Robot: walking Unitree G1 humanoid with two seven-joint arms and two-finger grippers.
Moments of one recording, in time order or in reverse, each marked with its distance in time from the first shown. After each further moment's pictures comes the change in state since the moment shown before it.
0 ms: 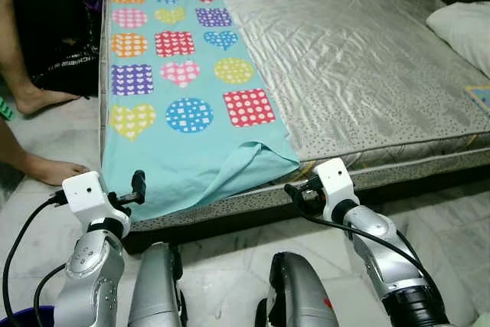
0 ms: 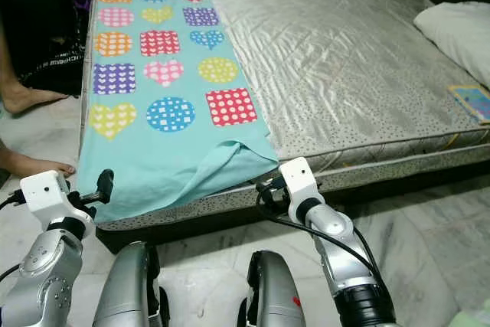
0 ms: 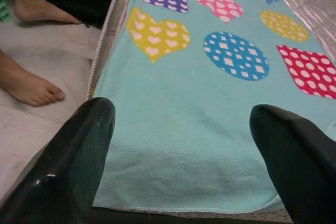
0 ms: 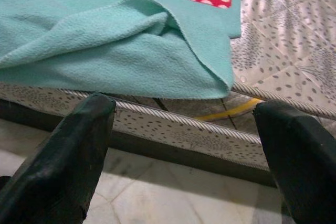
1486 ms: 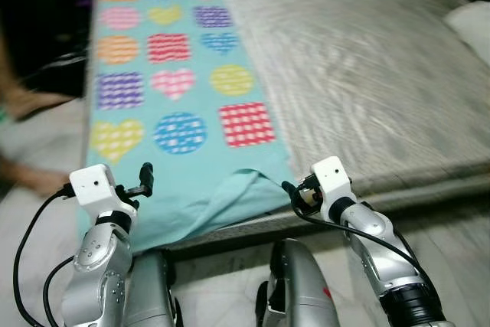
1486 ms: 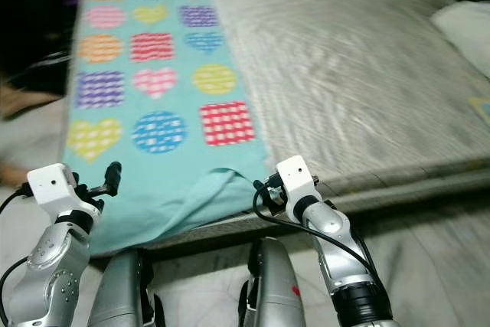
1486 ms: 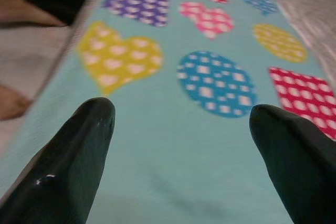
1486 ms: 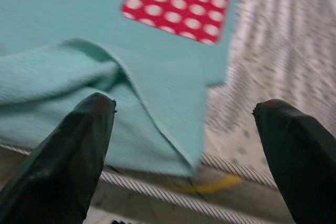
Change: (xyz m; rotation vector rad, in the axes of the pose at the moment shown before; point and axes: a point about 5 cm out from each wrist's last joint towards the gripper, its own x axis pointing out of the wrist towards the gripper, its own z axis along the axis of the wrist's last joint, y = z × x) left arm 0.004 -0.013 0.005 -0.028 -0.021 -0.034; right arm 0.004 0.001 0.003 -0.027 -0.025 -0.008
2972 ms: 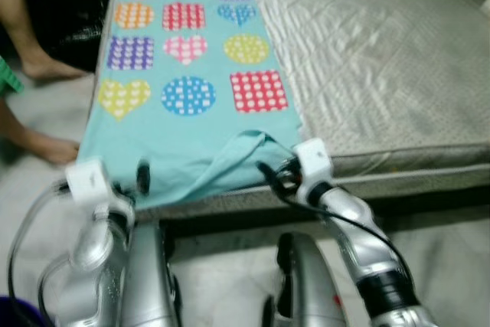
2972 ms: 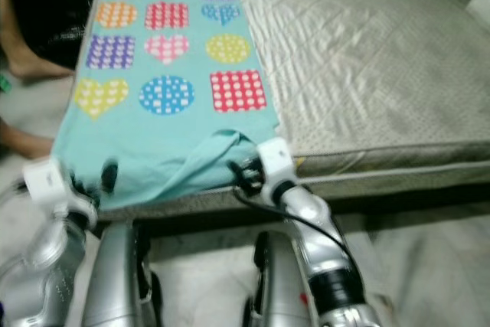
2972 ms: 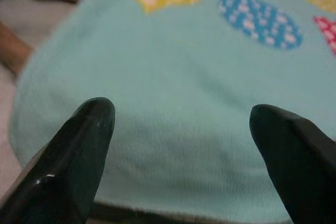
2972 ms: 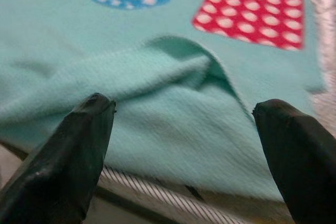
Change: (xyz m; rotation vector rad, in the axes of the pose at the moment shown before) left arm -0.002 0.004 -0.003 0.004 0.035 0.015; right arm 0.023 0.035 0.040 0.125 -0.193 0.107
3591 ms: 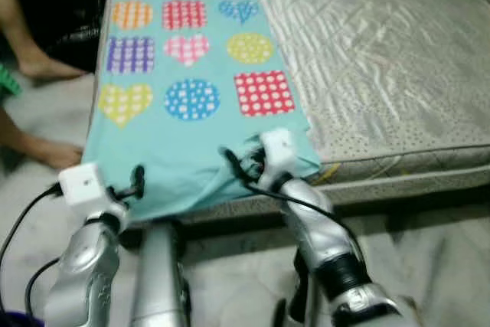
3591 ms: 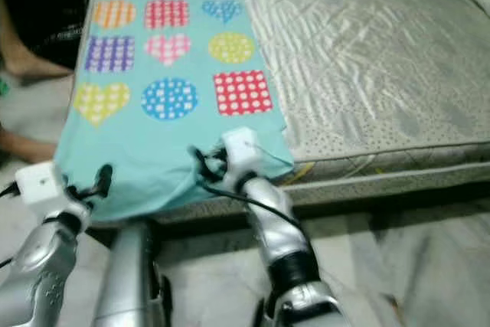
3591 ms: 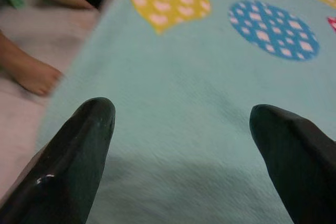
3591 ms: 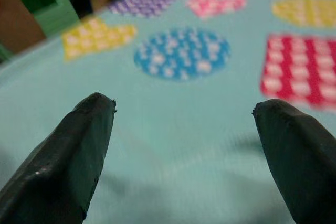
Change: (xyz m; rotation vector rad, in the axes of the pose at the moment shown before) left arm -0.002 0.003 0.016 0.038 -0.029 -0.015; right arm 0.036 0.040 0.028 0.058 -0.163 0.058
